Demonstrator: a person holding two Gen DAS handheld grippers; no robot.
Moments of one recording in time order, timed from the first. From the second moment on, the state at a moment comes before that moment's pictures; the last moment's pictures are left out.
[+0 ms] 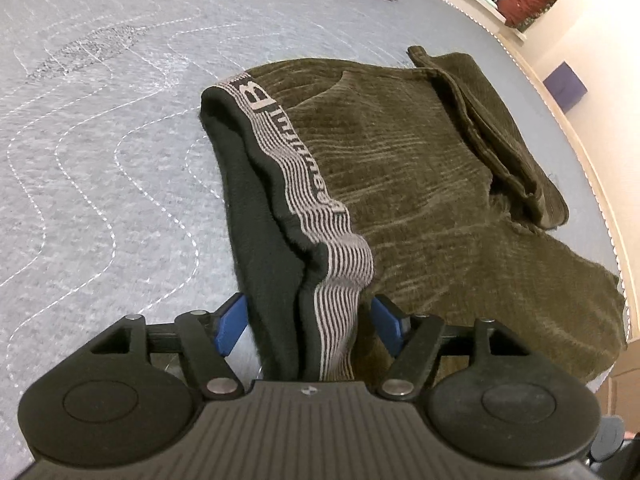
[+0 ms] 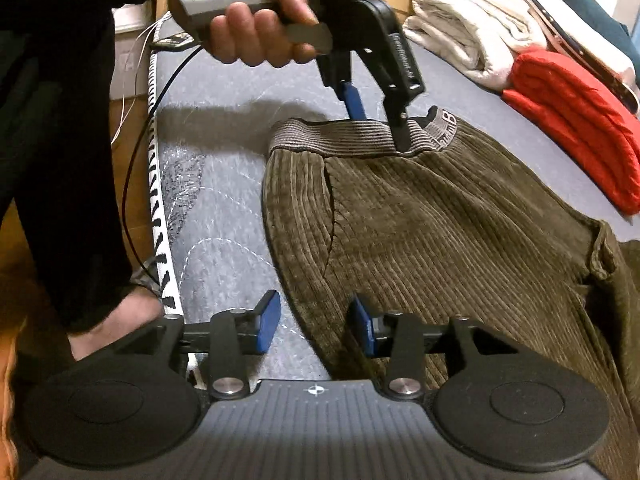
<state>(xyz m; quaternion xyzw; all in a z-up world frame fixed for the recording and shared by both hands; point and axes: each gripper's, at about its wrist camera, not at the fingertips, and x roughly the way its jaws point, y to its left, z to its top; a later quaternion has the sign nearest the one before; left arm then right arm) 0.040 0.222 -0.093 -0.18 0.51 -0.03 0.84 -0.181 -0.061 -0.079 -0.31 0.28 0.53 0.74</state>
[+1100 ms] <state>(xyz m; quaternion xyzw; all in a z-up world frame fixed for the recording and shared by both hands) 0.068 0.271 -0.073 -0.24 0.37 0.04 0.90 -0.171 -0.018 -0.077 -0.33 0.27 0.57 0.70</state>
